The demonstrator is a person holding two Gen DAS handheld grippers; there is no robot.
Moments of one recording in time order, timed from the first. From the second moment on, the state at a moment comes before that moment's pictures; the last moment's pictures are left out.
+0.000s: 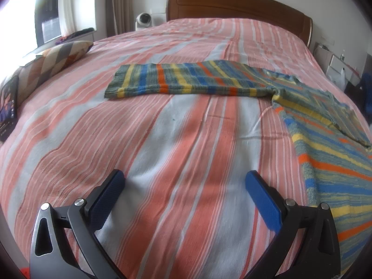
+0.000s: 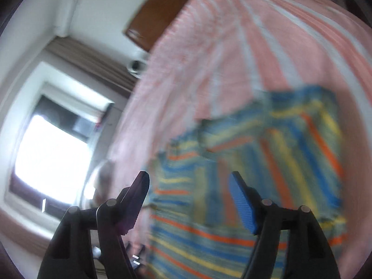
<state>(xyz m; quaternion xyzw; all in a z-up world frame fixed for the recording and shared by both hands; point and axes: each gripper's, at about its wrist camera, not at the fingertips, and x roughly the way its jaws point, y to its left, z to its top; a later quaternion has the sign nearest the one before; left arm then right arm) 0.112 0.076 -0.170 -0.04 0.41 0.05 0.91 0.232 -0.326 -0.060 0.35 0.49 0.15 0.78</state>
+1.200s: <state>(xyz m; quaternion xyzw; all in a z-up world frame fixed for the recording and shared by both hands) 0.113 0.079 -0.171 -0.03 0.41 0.06 0.91 -0.104 -0.334 -0.073 0.14 0.53 0.09 0.83</state>
